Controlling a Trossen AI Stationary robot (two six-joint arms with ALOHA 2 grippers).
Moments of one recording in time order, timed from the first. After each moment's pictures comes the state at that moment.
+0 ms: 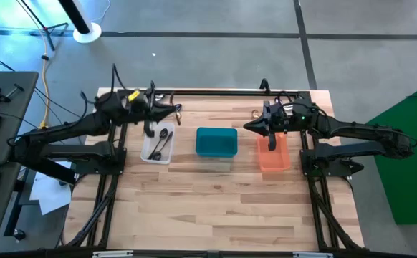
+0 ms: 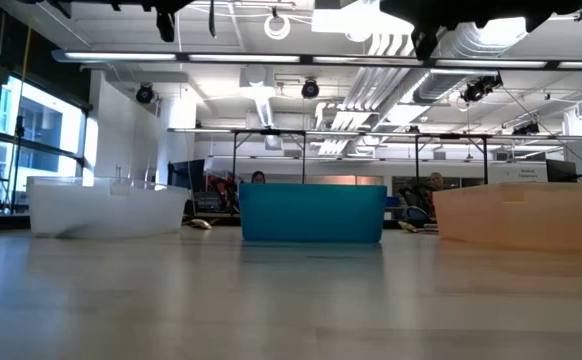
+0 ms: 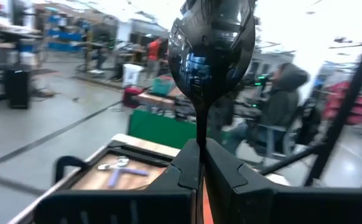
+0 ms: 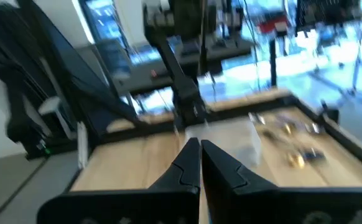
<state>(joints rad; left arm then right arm) 0.35 0.79 0.65 0.25 0.22 -0.23 -0.26 0.90 0.68 0.16 -0.30 0.18</state>
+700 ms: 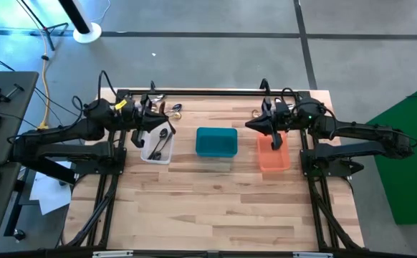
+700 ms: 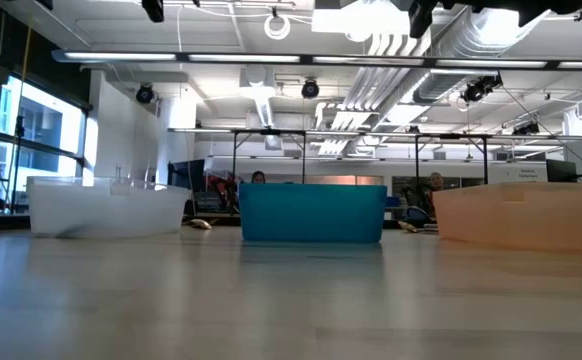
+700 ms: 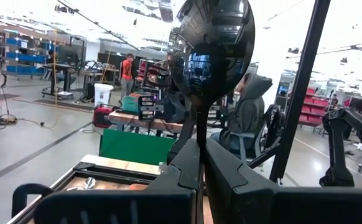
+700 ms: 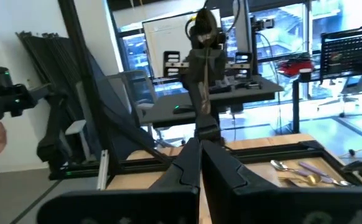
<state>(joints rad) 0.25 0.68 0.61 0.28 0.22 -0.21 -0.25 0.90 0.68 0.32 -0.38 0.18</state>
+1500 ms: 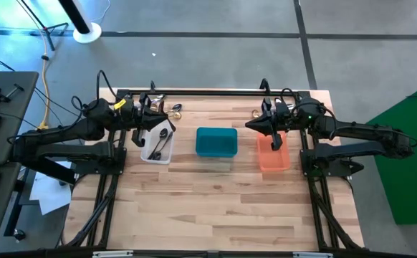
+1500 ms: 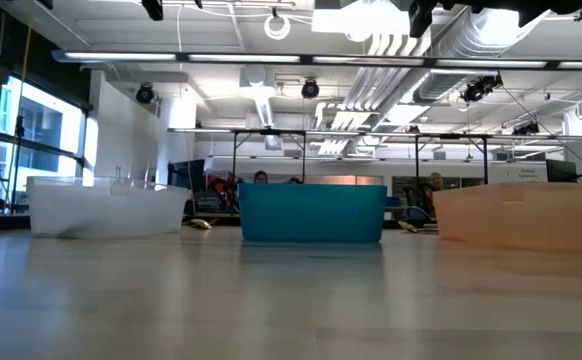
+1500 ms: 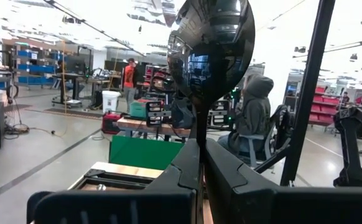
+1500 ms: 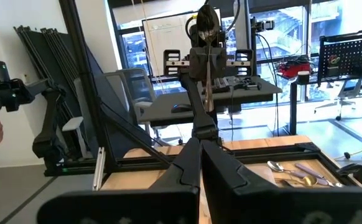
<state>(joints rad) 0.25 0.68 0.61 0.29 0.20 -0.16 -0.25 0.90 0.68 0.32 -0.37 0.15</state>
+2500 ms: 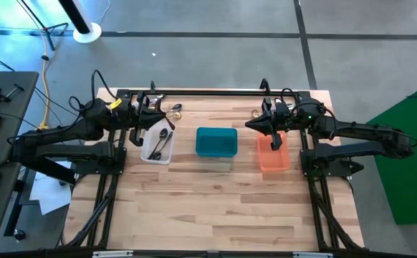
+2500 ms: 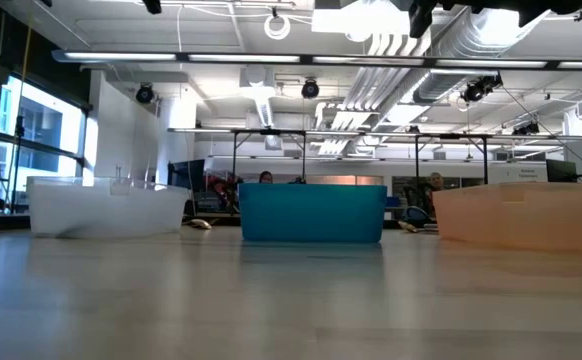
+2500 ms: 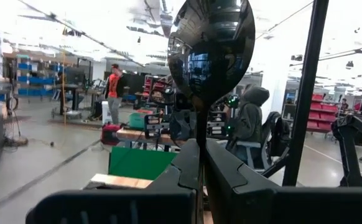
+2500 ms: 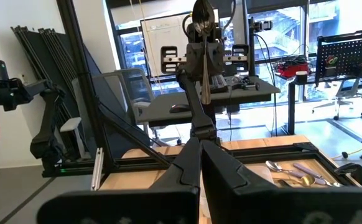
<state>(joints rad) 0.25 0.67 0.61 0.33 0.20 -0.15 -0.25 0.90 0.68 0.32 -0.37 0.15</state>
